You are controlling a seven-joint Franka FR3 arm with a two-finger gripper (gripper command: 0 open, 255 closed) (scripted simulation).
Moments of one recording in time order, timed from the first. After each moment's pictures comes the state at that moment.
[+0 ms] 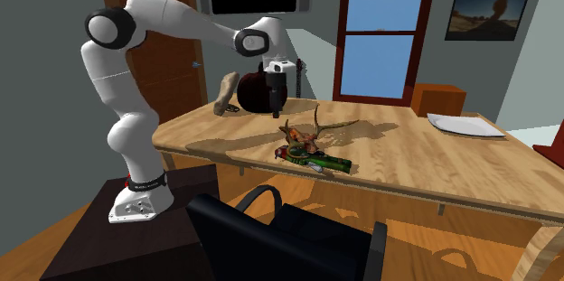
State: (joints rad) arm -0.09 -0.19 -0.03 -2.07 -0.04 1.93 0.34
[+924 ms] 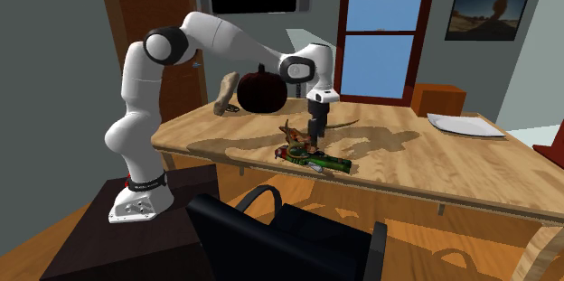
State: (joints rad) arm -0.18 0.31 -0.11 -1.66 -0.01 1.99 0.48
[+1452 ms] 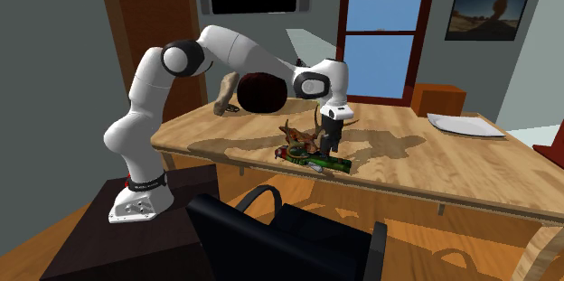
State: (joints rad) arm -0.22 0.49 -0.13 -1.50 0.02 2.01 0.52
